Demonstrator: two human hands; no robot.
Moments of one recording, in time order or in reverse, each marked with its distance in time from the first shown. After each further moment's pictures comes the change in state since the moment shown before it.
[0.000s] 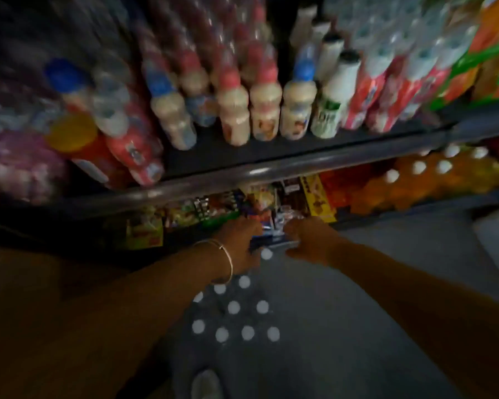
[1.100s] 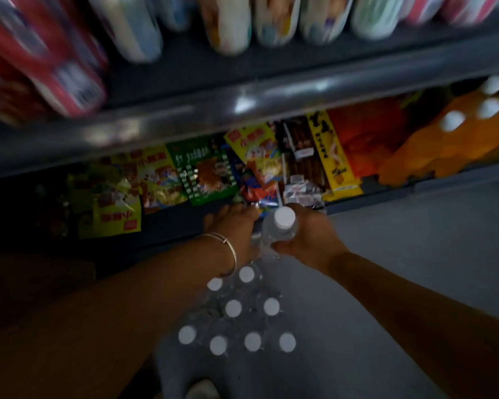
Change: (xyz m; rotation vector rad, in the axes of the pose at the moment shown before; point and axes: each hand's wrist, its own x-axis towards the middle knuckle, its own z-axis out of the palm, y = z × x) left_hand 0.088 -0.079 0.097 0.221 0.022 -0.083; right_hand 0.084 0.037 0.124 0.360 0.328 -0.004
